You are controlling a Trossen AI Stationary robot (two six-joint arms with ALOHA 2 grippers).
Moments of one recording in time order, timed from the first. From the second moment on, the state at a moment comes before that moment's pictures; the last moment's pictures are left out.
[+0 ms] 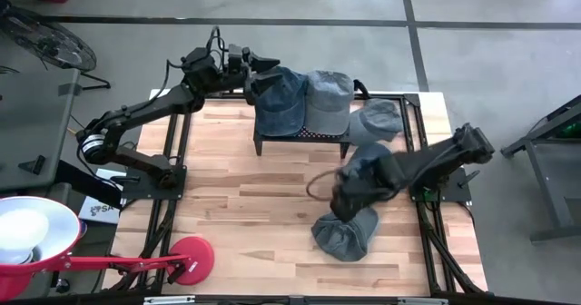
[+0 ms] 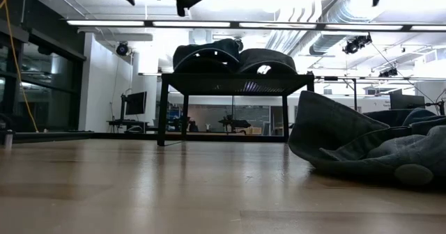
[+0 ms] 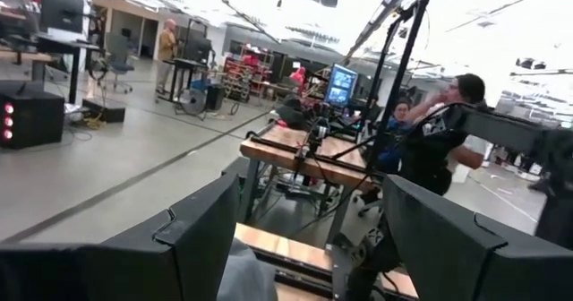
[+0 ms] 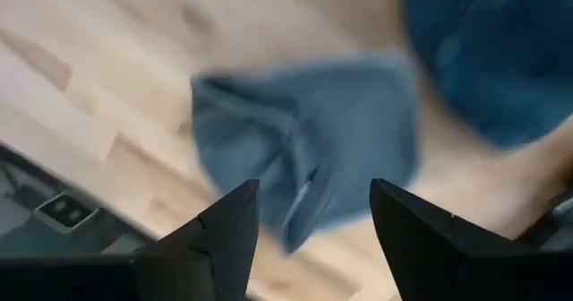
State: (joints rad) left arm 0.61 1.31 1.11 0.43 0.43 -0.32; right arm 0.37 1.61 1.60 -1.40 0.01 1.37
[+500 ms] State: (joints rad) left arm 0.61 1.31 1.11 0.38 0.44 -0.32; right arm 0.66 1.61 1.27 -0.90 0.00 2.12
